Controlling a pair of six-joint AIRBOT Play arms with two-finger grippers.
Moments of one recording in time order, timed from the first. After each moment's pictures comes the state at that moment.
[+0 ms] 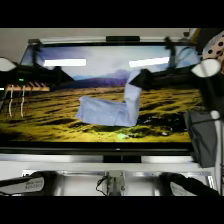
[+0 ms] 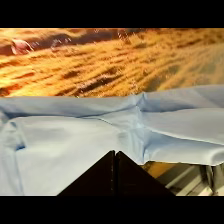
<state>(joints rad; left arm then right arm) 0.05 -1.40 1.45 0.69 -1.23 -1.34 0.16 -1.30 1.36 -0.65 1.16 1.38</state>
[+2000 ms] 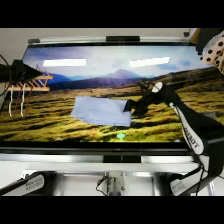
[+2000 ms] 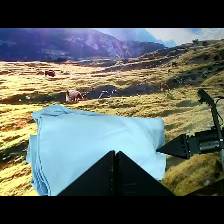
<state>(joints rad) 0.27 -1.23 1.45 0.73 -1.32 -1.32 0.20 -1.75 1.30 -0.90 1.14 1.44</state>
